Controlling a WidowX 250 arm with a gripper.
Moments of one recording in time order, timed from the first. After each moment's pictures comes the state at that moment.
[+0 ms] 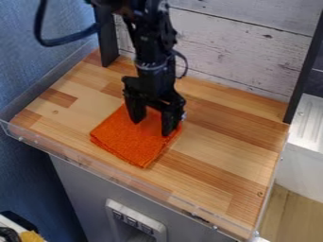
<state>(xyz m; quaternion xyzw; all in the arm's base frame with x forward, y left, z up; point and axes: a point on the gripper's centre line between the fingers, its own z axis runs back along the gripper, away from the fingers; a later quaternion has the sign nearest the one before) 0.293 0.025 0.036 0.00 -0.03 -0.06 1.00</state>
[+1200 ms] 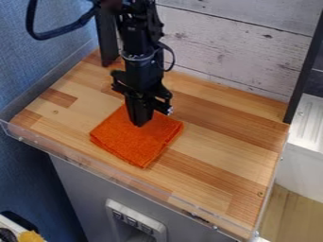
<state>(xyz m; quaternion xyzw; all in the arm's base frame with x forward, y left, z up) 0.289 0.042 0.036 0.00 0.00 -0.07 1.00</state>
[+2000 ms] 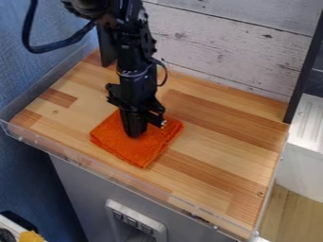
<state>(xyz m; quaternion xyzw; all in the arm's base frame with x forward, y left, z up) 0.282 0.049 0.015 0.00 0.00 -0.07 1.00</state>
